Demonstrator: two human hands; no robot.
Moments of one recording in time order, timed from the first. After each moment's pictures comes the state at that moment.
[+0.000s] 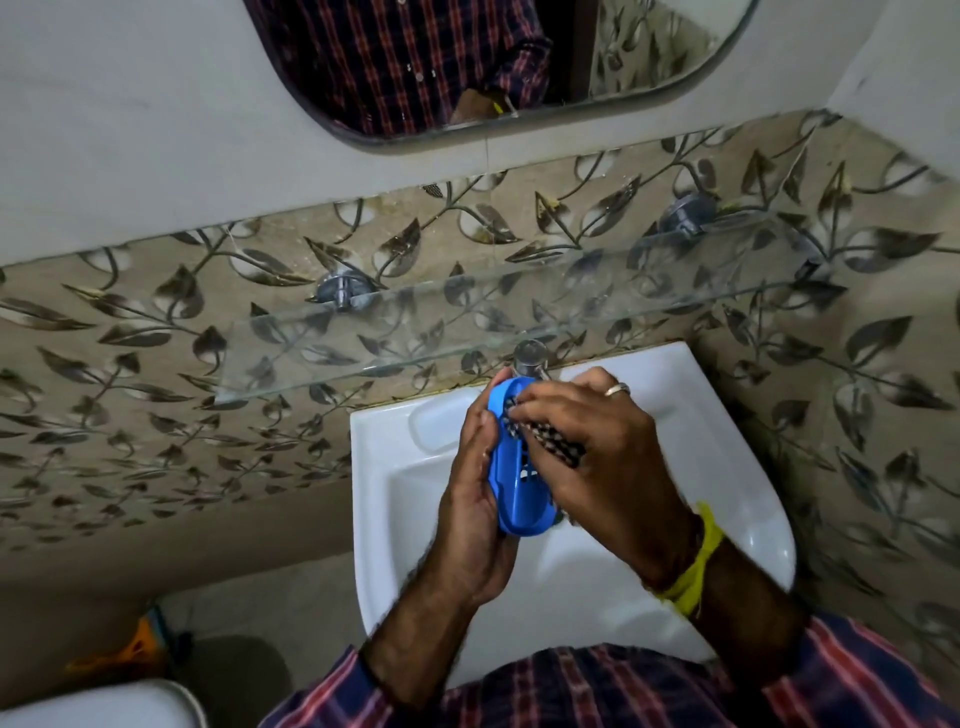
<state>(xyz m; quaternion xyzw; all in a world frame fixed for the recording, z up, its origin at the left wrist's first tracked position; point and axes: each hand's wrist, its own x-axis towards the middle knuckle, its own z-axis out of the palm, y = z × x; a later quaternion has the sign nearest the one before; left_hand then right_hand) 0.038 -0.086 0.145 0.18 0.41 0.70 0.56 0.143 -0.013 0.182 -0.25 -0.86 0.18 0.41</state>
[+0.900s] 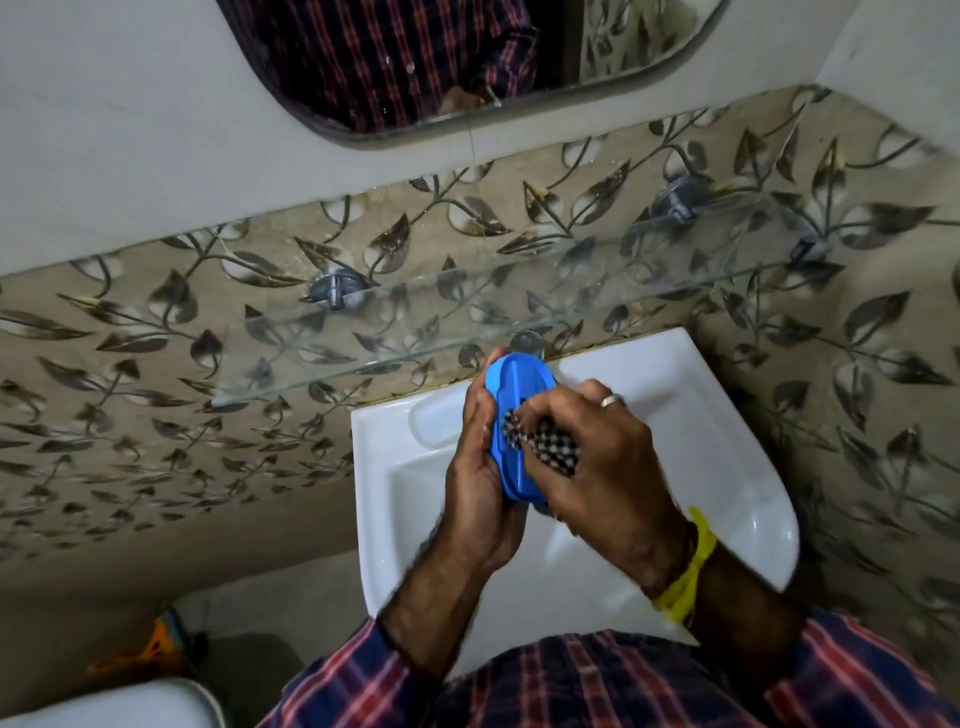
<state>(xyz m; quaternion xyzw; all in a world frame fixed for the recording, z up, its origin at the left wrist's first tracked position) 0.036 -0.068 0.146 0.15 0.43 0.70 0.55 0.150 -0.033 0.187 -0.32 -0.84 0.23 0.38</state>
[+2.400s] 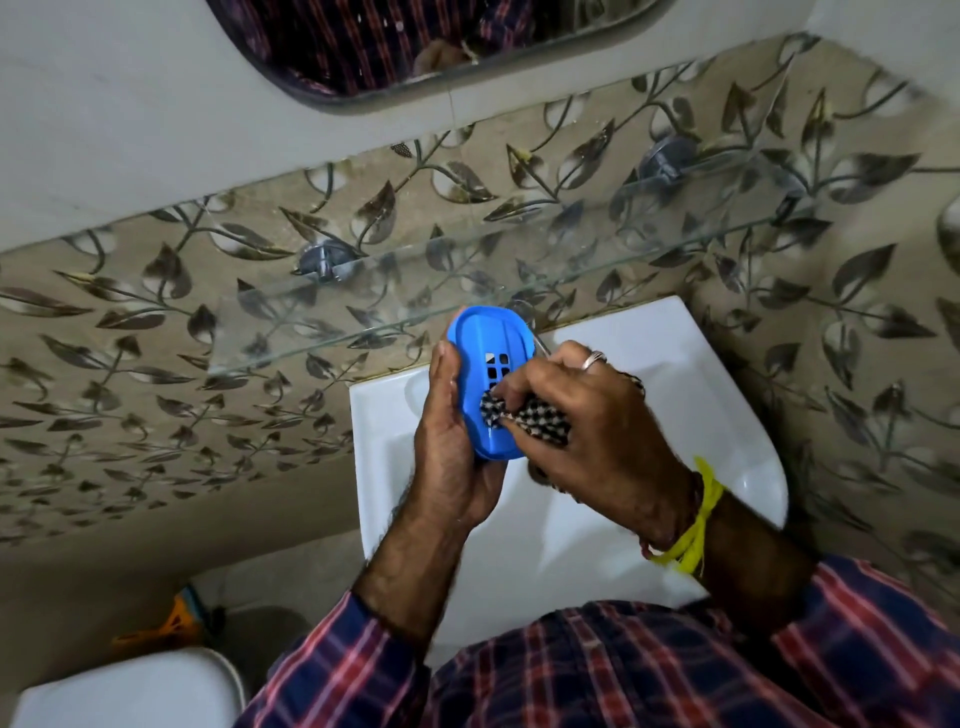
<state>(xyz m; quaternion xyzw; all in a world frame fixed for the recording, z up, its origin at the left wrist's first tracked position) 0.033 -0.079 0.152 0.11 0.41 0.70 0.58 0.162 -0.032 0.194 -0.25 -0.87 0.22 0.37</state>
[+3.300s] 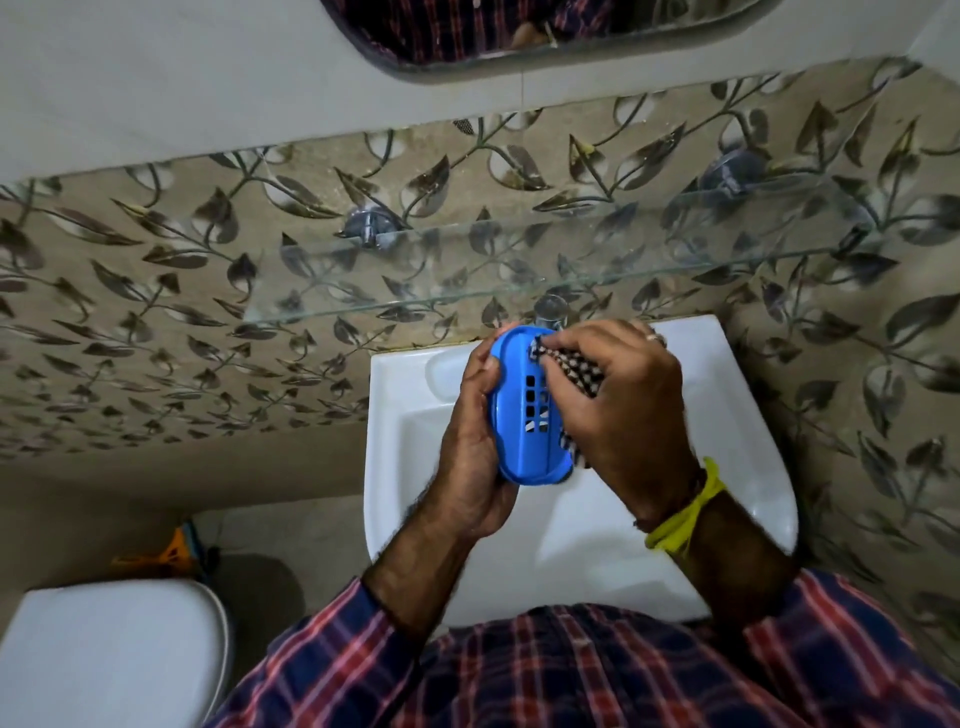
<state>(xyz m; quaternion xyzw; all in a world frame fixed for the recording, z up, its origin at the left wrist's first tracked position) 0.043 -0.092 0.147 0.14 0.45 0.69 0.55 0.148 -0.015 0.189 -0.33 -0.83 0.19 0.40</state>
